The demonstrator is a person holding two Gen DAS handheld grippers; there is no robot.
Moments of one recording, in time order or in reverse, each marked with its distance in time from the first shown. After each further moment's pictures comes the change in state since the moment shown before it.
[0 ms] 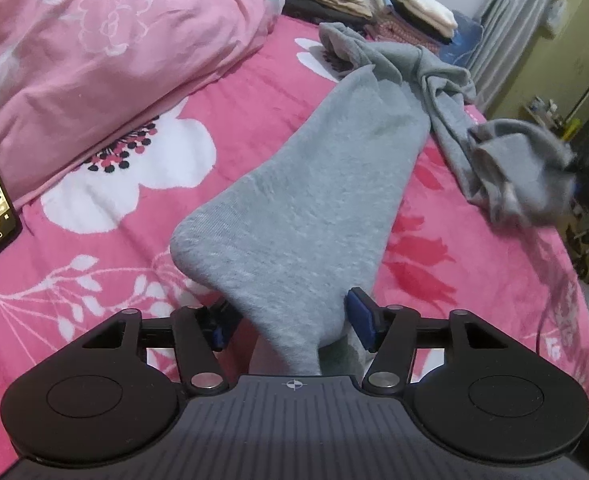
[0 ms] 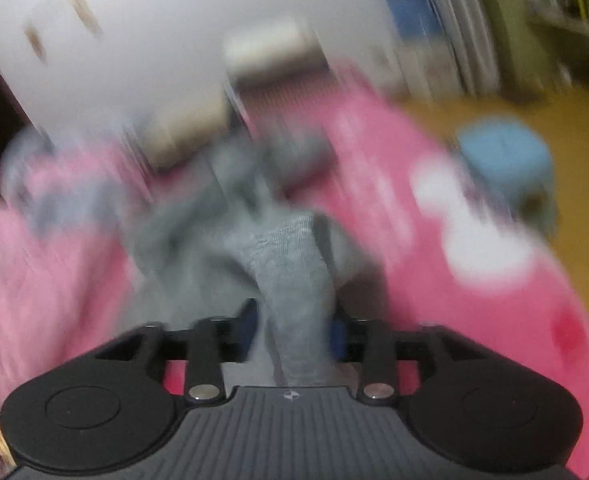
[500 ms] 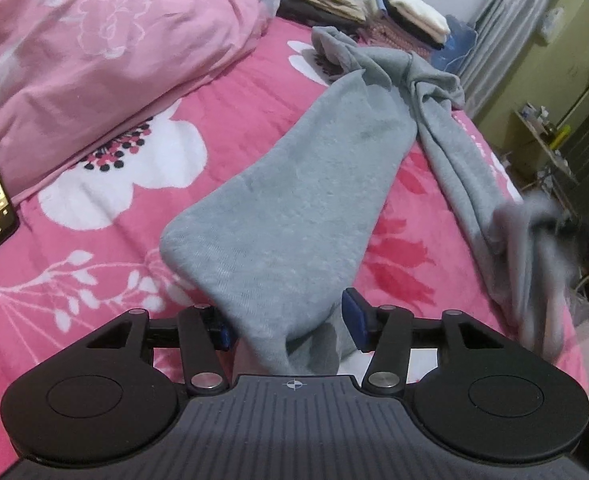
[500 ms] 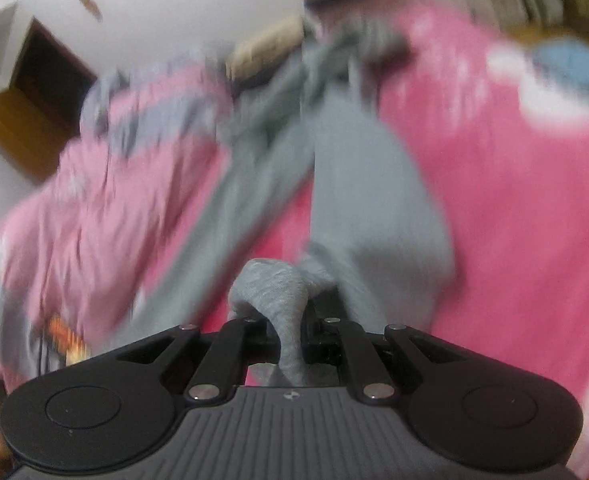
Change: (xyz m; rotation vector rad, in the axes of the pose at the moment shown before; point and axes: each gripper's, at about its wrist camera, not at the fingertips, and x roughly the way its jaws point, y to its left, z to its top) left arm -0.010 0.000 0.004 -0.041 -0.004 -0.044; right arm -0.041 0.028 -0.031 -0.031 -0.021 0.292
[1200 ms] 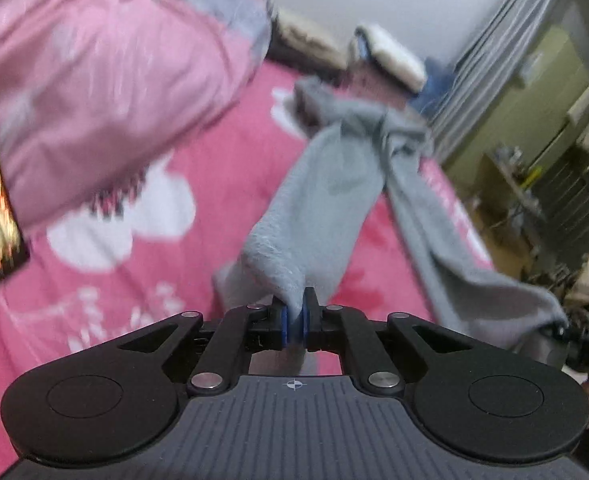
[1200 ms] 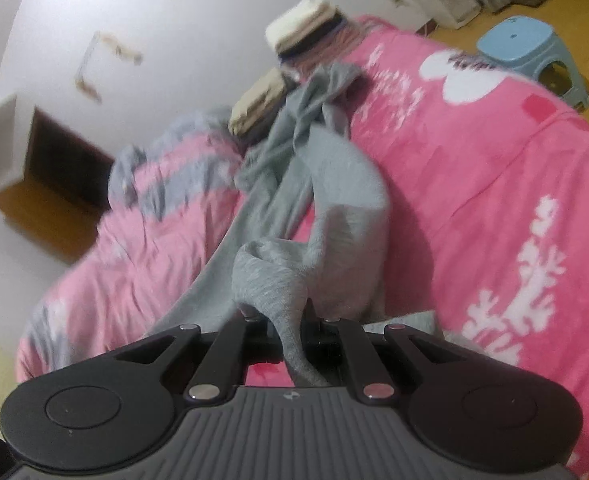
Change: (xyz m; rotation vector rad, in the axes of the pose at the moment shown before) left arm -0.034 0.004 0.020 -0.062 -0.055 -0.088; right arm -0.092 -0.016 -0.077 0.217 -0.022 0.096
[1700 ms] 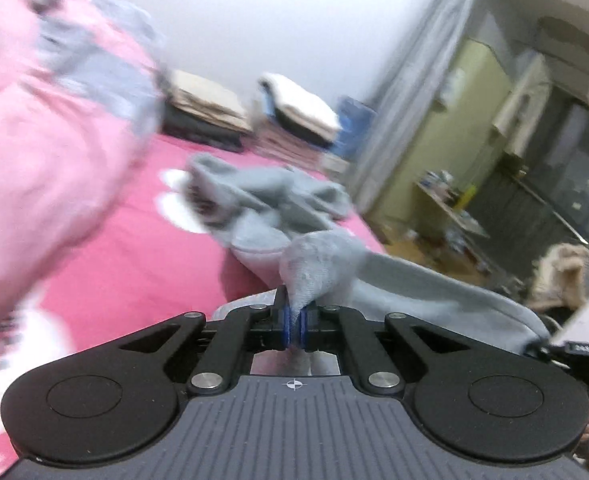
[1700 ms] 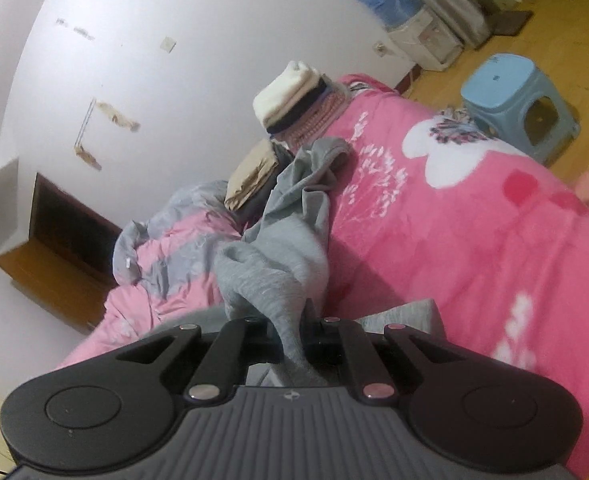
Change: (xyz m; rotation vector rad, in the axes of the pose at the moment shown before) left arm 0.002 -0.045 0.063 0.135 -0.209 -0.161; right arm -0.057 -0.024 0.045 0.115 -0.209 0.029
